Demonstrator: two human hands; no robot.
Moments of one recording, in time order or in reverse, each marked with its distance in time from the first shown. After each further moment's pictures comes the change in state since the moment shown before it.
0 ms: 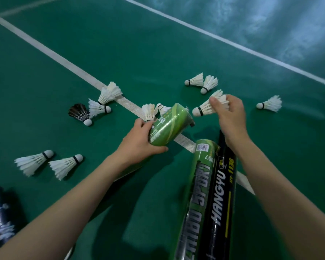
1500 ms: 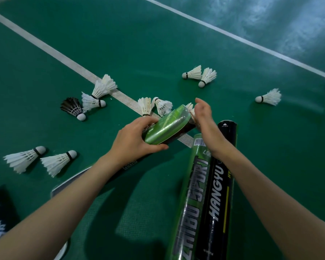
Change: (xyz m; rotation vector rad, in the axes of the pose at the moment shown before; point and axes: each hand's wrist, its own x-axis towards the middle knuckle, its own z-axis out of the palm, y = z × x) left_hand -0.006 -0.015 0.013 -0.098 0.169 0.210; right_hand -0.052 -0.004 0.019 0.098 -0.502 0.084
